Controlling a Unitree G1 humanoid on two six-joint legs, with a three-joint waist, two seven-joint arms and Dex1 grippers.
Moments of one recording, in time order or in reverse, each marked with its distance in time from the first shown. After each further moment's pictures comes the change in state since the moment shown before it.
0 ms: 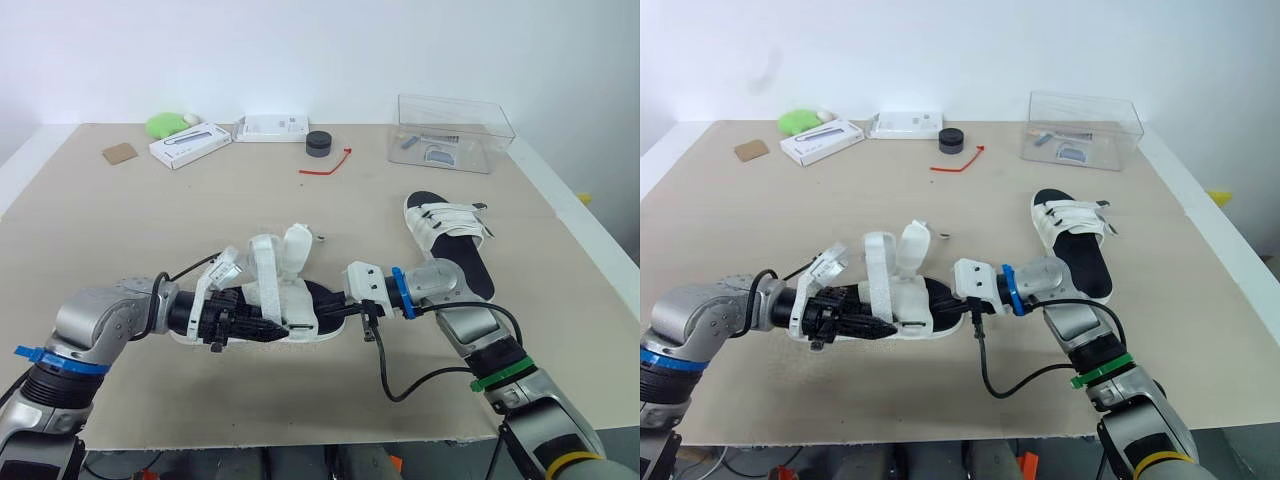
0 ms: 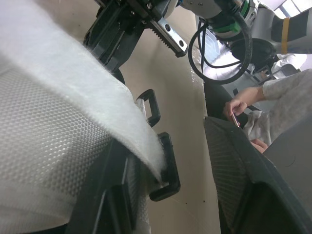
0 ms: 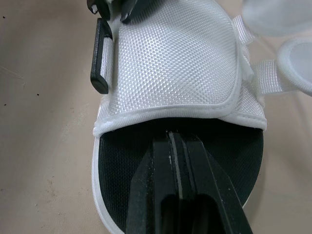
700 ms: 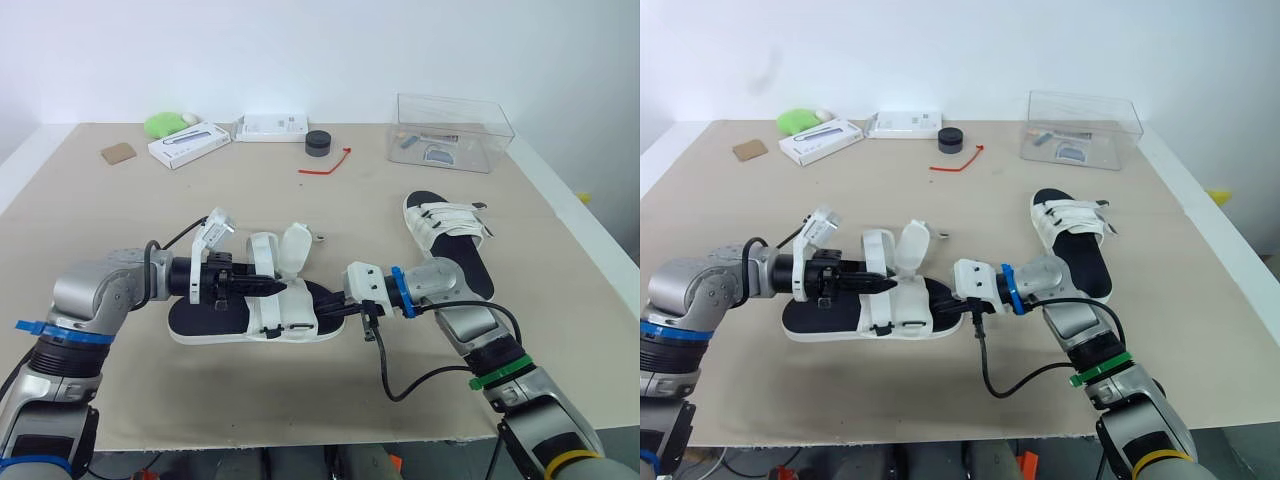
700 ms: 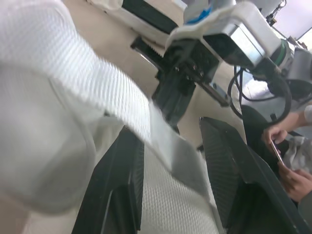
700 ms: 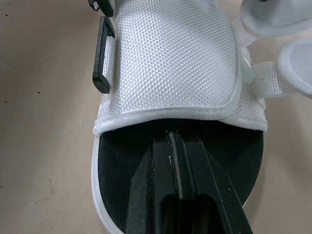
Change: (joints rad) left arm -0.150 -0.059 0.043 0.155 0.042 -0.055 0.069; right arm -0.006 0.003 0.000 0.011 -0.002 -0.018 0.013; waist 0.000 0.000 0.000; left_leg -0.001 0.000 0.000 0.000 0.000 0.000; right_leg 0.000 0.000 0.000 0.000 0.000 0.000
